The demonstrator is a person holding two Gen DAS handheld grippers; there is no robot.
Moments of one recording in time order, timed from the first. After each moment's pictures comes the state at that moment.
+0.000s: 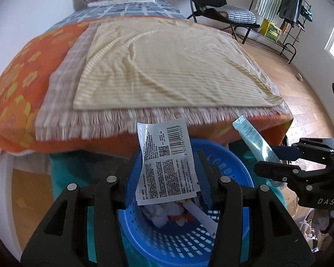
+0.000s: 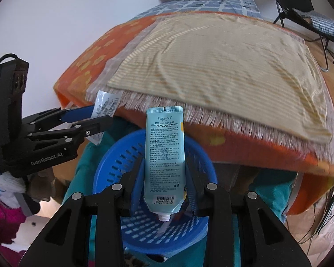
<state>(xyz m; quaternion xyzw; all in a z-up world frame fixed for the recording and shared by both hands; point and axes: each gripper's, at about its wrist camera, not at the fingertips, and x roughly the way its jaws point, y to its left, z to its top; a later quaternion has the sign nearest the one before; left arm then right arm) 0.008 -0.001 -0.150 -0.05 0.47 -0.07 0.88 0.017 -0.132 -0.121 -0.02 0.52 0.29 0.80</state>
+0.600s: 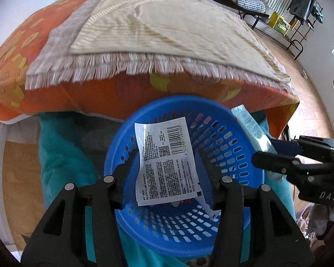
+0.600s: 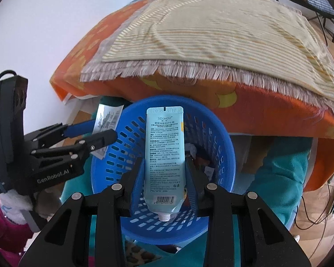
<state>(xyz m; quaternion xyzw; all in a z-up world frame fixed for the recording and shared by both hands) -0.019 -0.005 -0.202 -0.07 0.52 -0.05 0.85 -0.001 -0.131 -0.164 0.01 0.56 0.27 0.78</state>
